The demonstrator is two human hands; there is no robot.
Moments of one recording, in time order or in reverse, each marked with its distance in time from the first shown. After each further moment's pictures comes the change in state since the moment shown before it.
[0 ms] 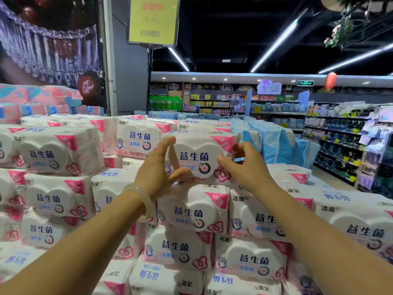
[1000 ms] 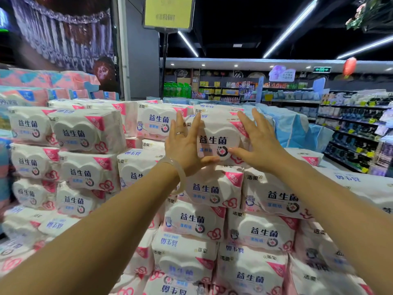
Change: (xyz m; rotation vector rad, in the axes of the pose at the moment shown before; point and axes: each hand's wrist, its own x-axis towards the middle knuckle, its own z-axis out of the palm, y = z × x) left_hand -0.004 0.020 0.003 0.317 -0.084 -0.043; right_hand -0.005 -0.012 -0.008 -0.615 -0.194 -0.200
